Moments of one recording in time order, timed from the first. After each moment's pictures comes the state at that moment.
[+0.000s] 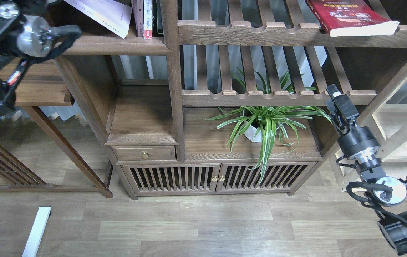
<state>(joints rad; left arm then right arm) -1.08 0.42 -0.90 -1.25 0.72 0.47 0.17 0.21 -0.43 1.16 1.03 0.25 0.58 0.09</state>
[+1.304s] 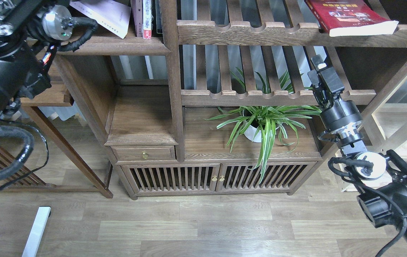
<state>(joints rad) -1.31 0.13 -0.84 -0.52 0.63 0.10 -0.08 0.35 -0.36 1.15 1.03 0.25 0.58 0.09</state>
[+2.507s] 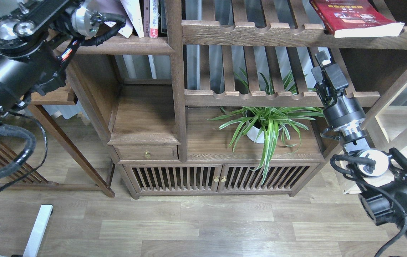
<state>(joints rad) -1.34 0.15 -0.73 -0.77 0.61 0.26 -0.07 0.36 -0.37 1.17 1.02 0.25 0.58 0.09</state>
